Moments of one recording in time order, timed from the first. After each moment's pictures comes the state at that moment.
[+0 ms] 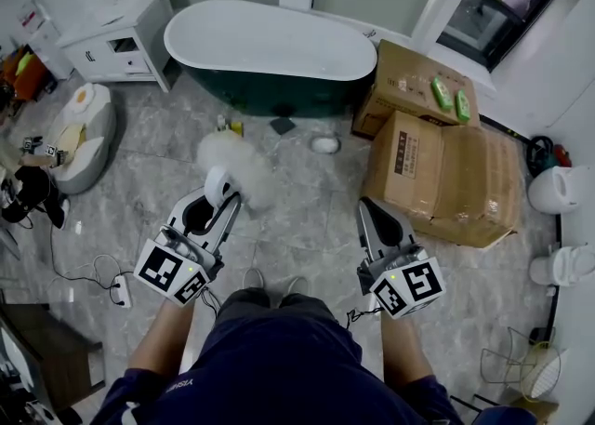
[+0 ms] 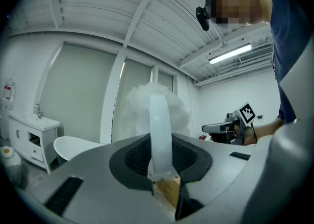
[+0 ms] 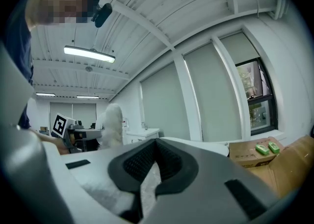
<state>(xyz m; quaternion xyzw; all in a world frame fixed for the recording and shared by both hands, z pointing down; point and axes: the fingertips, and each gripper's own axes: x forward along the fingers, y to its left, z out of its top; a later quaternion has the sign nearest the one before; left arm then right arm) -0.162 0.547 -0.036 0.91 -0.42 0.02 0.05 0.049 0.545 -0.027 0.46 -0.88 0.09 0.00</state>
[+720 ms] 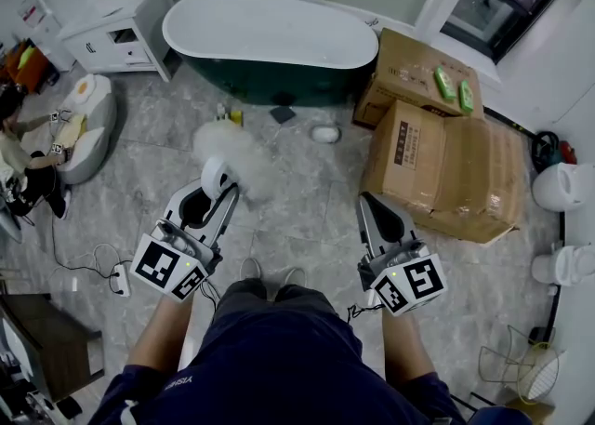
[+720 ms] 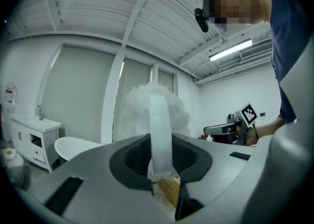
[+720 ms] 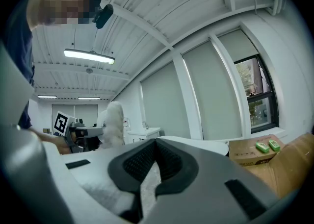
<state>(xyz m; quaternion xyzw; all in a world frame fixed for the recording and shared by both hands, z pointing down) -0.132 0.547 -0.034 0.90 -0.43 0.03 0.04 0.079 0.545 -0.014 0.45 -0.89 0.10 0.00</state>
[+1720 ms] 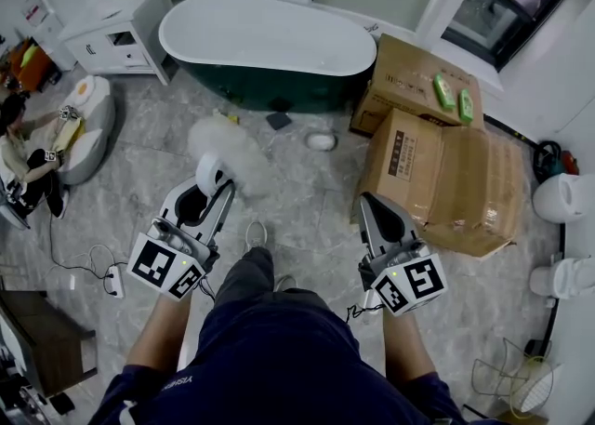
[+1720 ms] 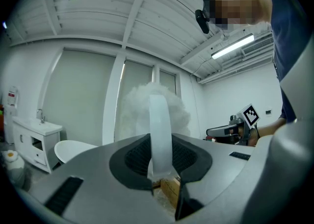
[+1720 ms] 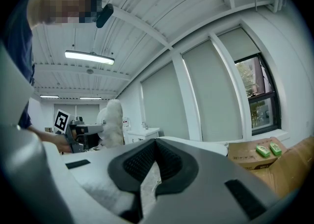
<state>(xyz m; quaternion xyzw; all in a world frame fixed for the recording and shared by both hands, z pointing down) -0.093 0.510 -0.035 0.89 -0.45 0.02 0.03 0.124 0.505 -0.007 0.44 -0.89 0.10 0.00</state>
